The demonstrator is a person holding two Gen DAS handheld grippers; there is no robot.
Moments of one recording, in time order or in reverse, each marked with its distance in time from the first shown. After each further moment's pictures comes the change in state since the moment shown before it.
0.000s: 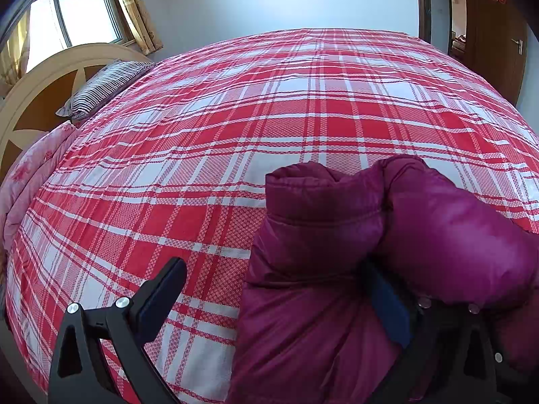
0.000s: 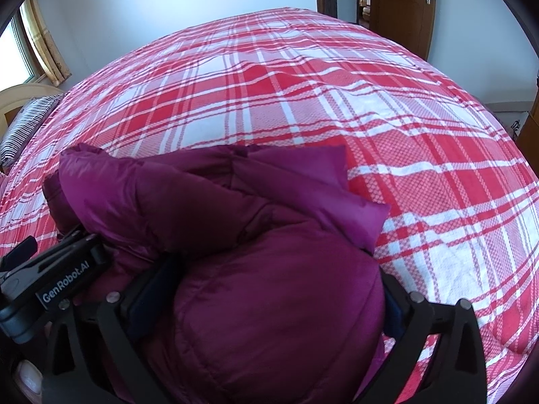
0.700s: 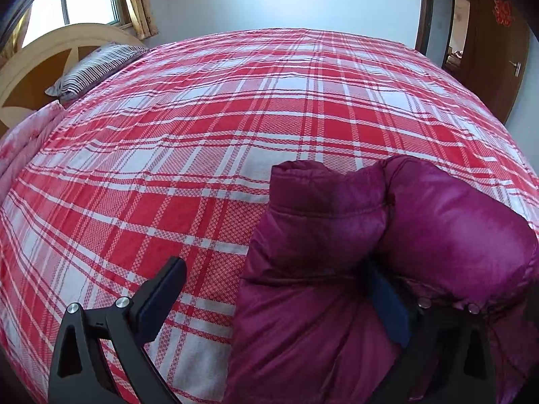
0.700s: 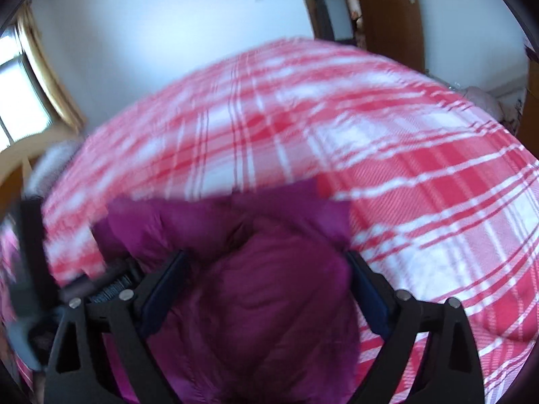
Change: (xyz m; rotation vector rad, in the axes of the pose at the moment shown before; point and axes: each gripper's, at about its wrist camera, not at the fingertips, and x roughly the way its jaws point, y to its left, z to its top) left arm 0.000 0.015 -0.001 -0.077 0.017 -0.112; right arm -0.055 -0.027 0.005 0.113 -0.156 0.127
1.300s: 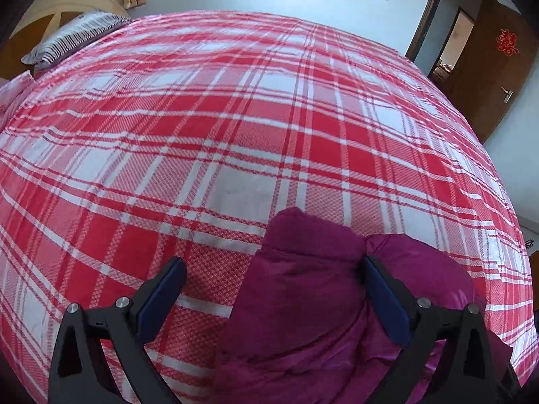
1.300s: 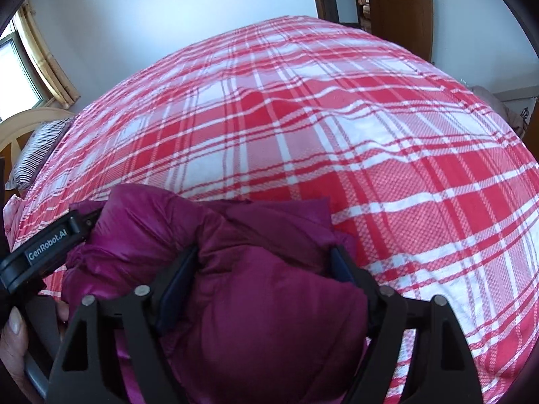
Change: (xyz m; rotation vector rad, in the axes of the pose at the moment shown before) left arm 0.037 0.003 0.035 -0.097 0.088 -0.175; right arm 0.052 0.002 0.008 -0.040 0.140 -0.036
